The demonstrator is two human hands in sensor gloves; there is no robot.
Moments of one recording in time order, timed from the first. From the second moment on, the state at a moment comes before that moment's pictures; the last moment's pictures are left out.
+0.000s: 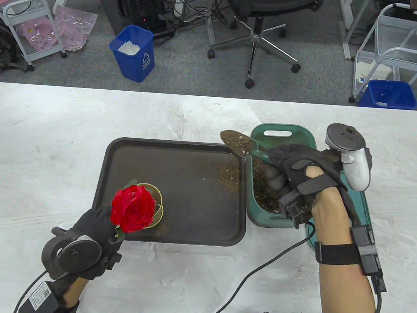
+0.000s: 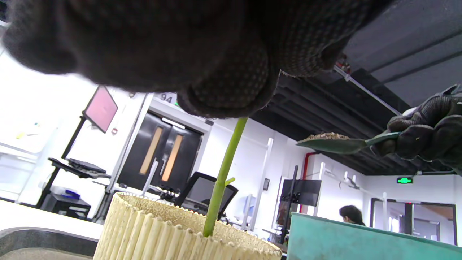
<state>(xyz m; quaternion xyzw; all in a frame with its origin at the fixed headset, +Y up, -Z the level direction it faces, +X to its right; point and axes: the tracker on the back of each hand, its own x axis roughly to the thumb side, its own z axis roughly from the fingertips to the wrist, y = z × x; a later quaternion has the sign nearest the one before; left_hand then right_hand) -0.266 -0.650 -0.166 0.25 -0.16 0.20 0.93 0.170 -0.549 -0.302 -0.03 0.25 0.78 0.57</state>
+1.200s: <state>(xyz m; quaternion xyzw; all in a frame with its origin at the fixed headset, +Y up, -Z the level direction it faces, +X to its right) -0.269 -0.648 -0.168 0.25 -0.16 0.20 0.93 -0.015 -0.621 -0.299 0.10 0.34 0.87 0.34</state>
